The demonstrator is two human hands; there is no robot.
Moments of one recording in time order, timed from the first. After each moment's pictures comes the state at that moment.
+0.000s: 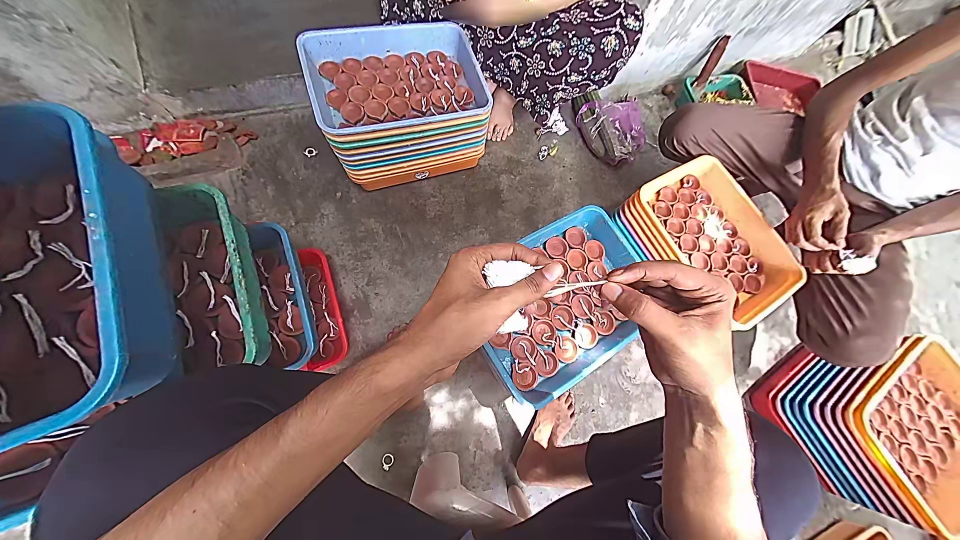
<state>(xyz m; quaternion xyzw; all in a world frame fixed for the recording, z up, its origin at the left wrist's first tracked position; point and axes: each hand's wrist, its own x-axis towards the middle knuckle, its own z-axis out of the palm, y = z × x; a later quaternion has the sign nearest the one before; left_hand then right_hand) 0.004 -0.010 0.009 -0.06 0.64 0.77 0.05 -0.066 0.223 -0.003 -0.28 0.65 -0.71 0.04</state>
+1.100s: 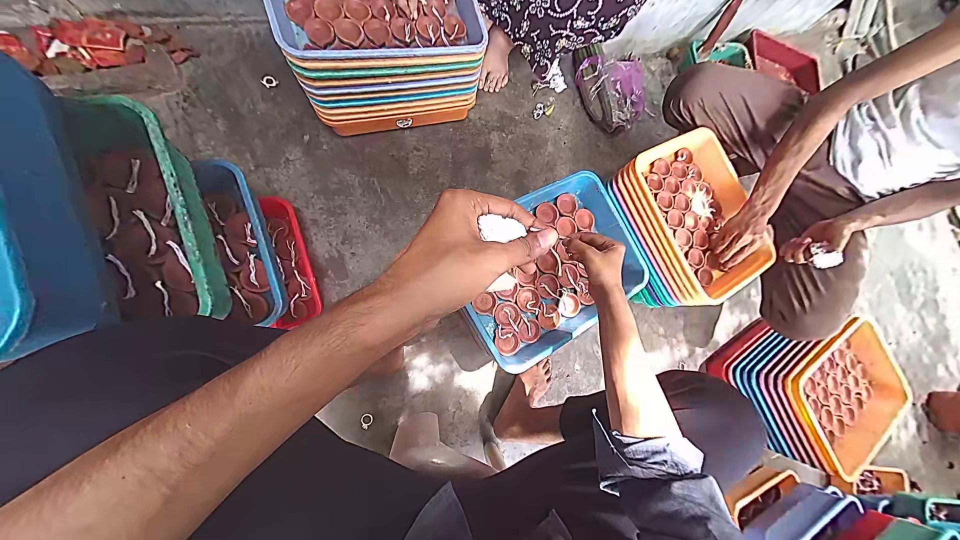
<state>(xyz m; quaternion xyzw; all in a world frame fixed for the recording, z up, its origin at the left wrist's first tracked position) 0.000 -0.014 0.006 -0.04 0.70 0.71 0.04 -0.165 0.255 -0.179 0.00 0.81 -0.59 0.06</state>
